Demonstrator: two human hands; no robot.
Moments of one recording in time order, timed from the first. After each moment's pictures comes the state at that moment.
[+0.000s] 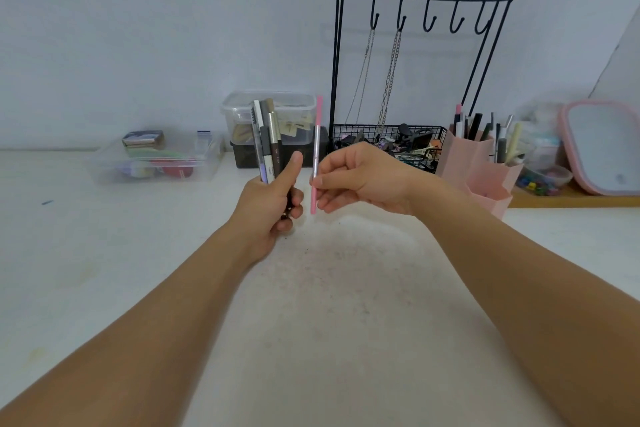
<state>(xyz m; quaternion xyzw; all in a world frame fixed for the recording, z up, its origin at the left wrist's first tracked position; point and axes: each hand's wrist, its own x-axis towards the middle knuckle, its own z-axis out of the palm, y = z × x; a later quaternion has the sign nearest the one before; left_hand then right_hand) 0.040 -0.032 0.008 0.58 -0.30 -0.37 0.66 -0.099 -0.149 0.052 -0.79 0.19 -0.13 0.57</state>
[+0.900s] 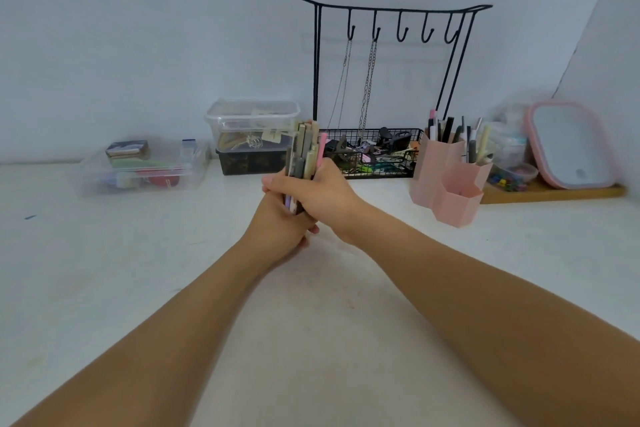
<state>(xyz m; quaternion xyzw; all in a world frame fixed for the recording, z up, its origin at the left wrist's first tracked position) 0.005 -0.044 -0.007 0.65 -0.44 -0.24 0.57 -0.071 -0.097 0.036 -0.75 0.27 -0.31 0.52</state>
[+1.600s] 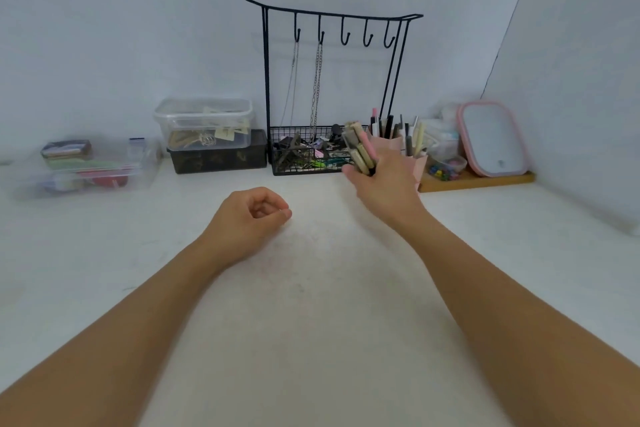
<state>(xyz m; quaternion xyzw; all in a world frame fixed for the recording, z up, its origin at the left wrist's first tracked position) 0.015 -0.034 -0.014 0.63 -0.55 -0.23 0.50 -0.194 -0.131 0.040 -0.76 0.45 -0.42 0.20</state>
